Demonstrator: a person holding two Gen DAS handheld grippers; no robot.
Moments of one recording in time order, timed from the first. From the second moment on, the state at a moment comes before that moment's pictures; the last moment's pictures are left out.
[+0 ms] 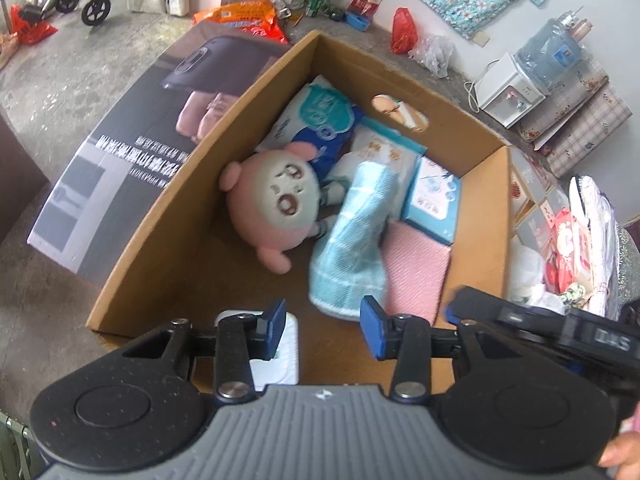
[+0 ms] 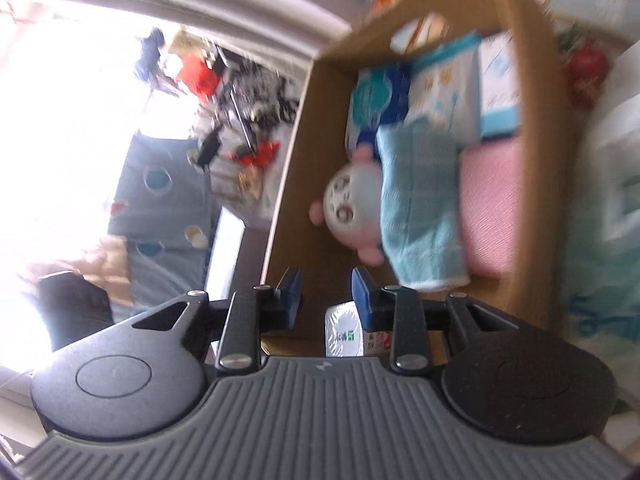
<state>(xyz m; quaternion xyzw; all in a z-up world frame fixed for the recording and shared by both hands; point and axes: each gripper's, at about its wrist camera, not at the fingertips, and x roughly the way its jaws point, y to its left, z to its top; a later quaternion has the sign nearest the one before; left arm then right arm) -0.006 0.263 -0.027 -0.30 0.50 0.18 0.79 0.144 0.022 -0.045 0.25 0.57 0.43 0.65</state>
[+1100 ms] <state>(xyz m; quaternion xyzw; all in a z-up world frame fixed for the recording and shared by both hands) 0.275 -0.080 -0.050 -0.10 0.54 -0.03 0.84 0.271 -0.368 -0.122 0.41 0.53 0.05 0.74</state>
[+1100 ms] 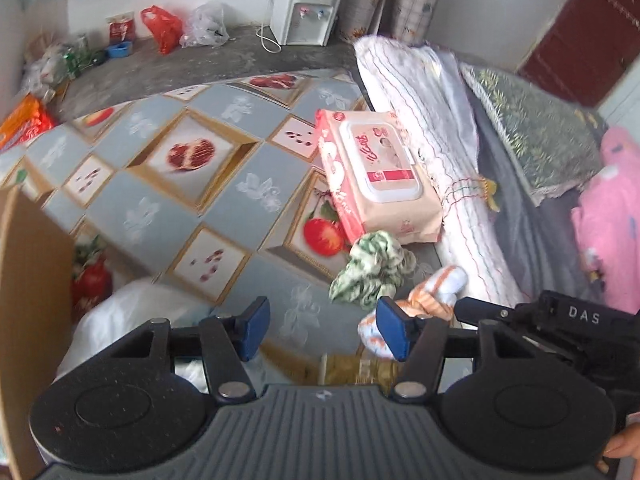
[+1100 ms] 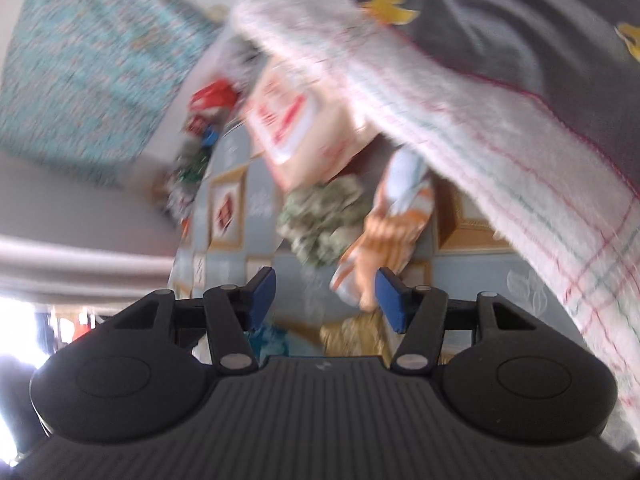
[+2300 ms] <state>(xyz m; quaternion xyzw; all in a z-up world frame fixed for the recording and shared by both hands) 0.340 -0.114 -0.081 -0.18 0.56 -0.09 0.80 0.298 -0.361 -0.153 0.47 0.50 0.02 0.72</state>
